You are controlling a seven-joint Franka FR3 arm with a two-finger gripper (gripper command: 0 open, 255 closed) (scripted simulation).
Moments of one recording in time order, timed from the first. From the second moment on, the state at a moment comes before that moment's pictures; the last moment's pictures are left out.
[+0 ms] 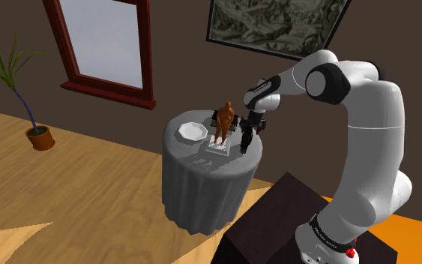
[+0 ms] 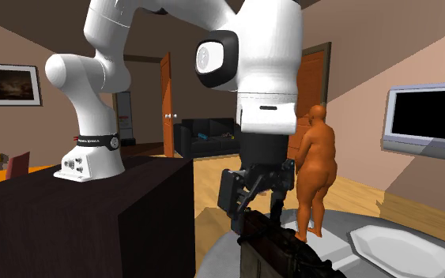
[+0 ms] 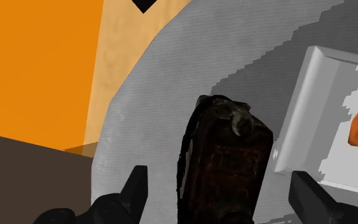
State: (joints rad) arm -0.27 0.58 -0.23 -1.88 0.21 2.39 0.12
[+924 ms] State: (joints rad) arm -0.27 0.63 -0.22 -1.88 0.22 2.43 0.11
